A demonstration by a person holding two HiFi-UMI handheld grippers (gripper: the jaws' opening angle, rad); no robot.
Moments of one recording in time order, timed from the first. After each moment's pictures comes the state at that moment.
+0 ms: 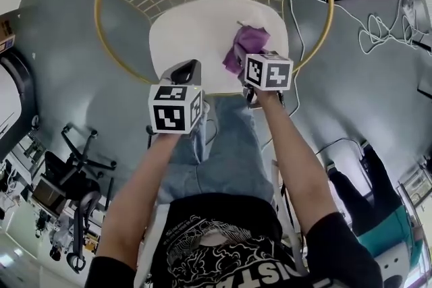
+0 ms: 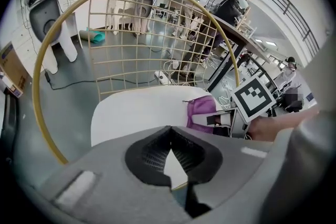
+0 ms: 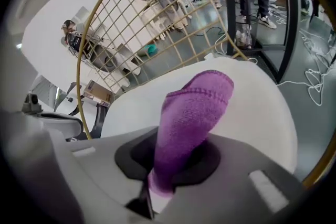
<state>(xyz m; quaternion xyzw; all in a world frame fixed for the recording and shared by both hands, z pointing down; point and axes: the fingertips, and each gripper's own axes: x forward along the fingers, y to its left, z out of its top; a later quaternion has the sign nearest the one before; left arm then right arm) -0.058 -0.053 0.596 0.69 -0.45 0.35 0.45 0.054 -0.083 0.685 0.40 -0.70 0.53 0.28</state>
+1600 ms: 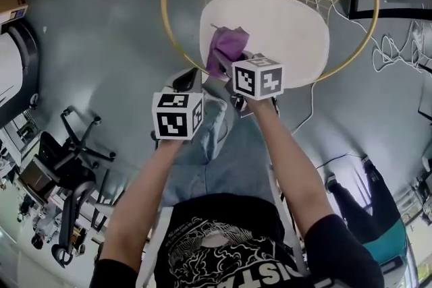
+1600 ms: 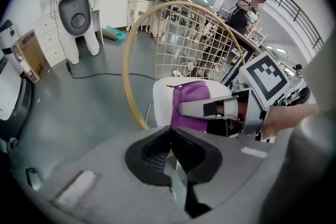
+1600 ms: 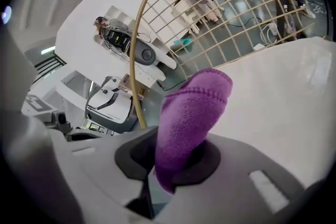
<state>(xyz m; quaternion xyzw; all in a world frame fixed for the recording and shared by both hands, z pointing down) -0.187 0.030 0.588 0.65 -0.50 0.33 0.46 -0.148 -0.024 0.624 0.26 -0.78 0.53 0.22</state>
